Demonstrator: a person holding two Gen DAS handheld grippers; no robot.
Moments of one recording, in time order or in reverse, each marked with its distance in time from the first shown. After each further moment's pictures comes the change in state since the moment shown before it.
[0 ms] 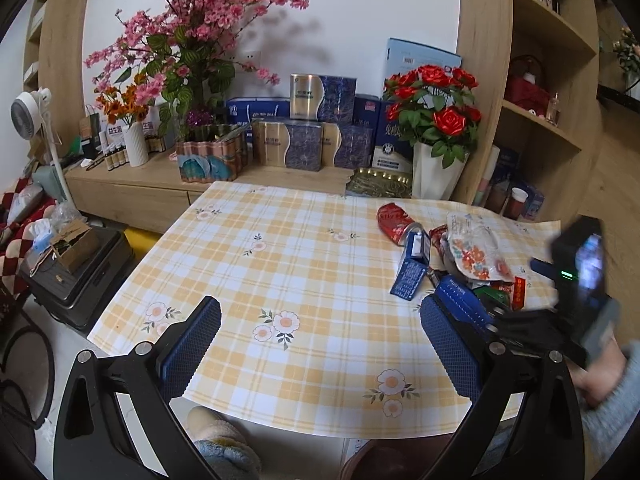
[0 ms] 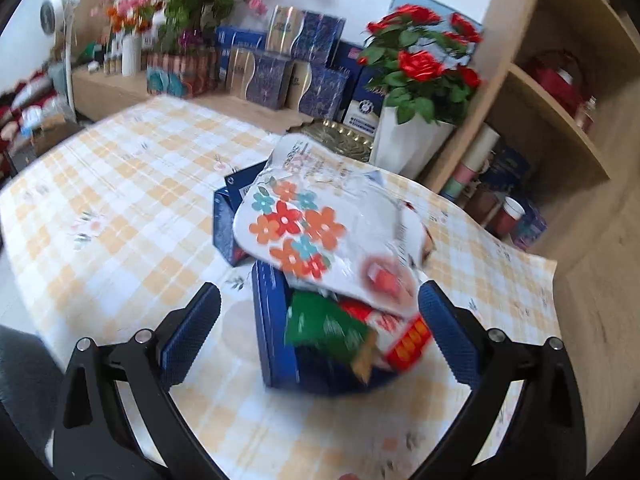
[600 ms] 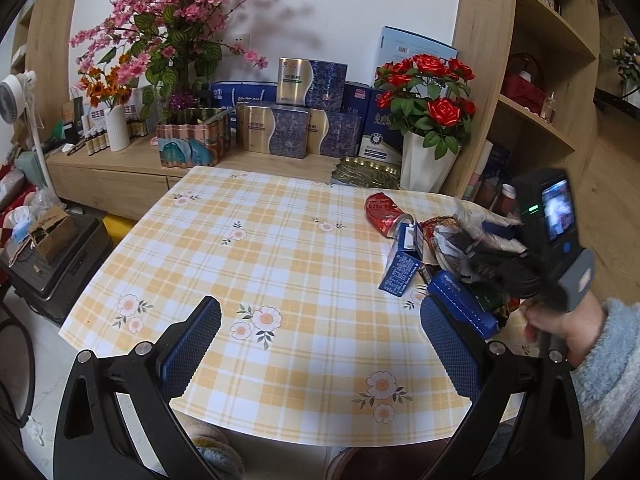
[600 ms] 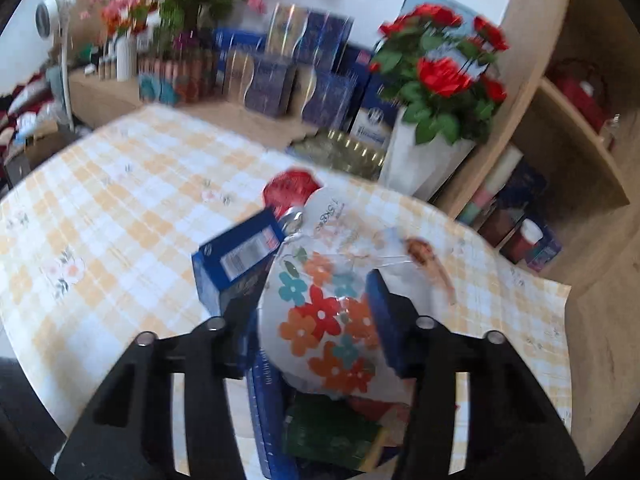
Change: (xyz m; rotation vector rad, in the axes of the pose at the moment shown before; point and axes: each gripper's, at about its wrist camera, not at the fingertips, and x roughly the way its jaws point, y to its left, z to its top) left arm 0.032 0.004 -0.003 -0.021 0.036 -0.074; right arm 0.035 -0.008 0.048 0.010 -0.042 0.016
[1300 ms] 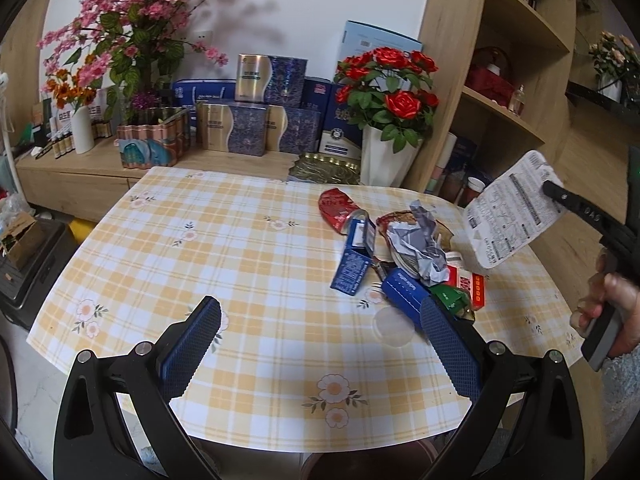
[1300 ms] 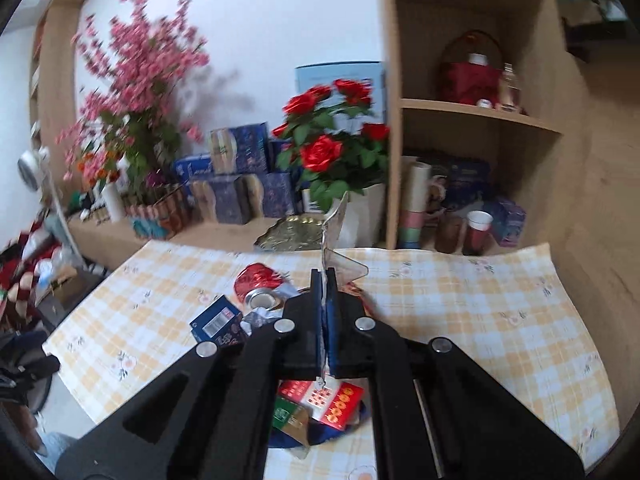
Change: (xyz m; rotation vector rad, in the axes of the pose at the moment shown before) left arm 0.014 -0.041 0.000 0.032 0.012 -0.116; right arm -0.131 -0.136 -0.032 0.402 -0.253 0.052
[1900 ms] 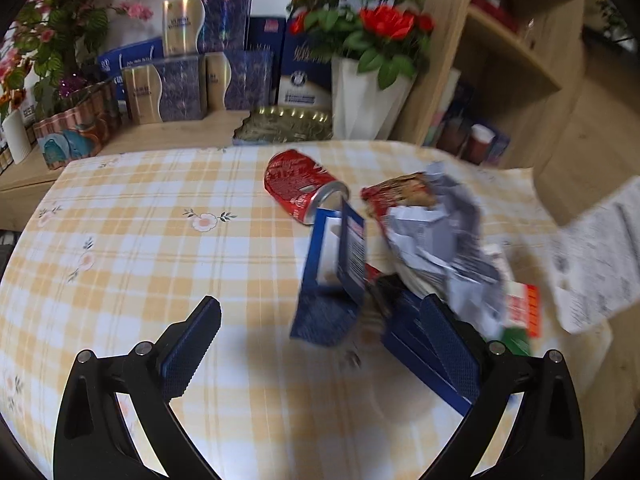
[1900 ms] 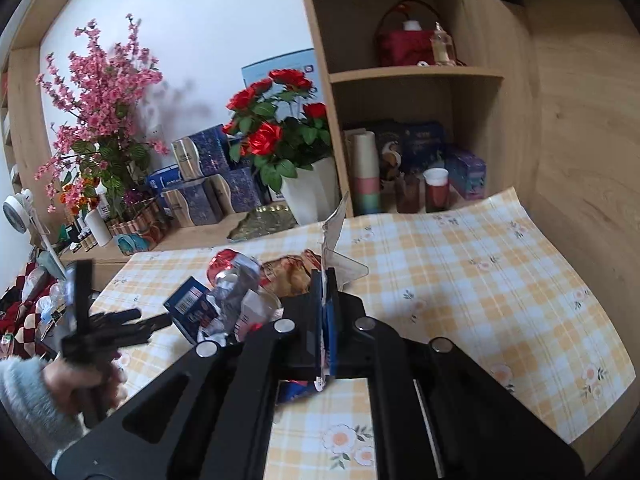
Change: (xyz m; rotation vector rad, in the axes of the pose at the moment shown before) left arm 0.202 -0.047 0.034 0.101 0.178 -0.058; right arm -0.030 -0.063 -0.048 0.152 0.032 -0.053
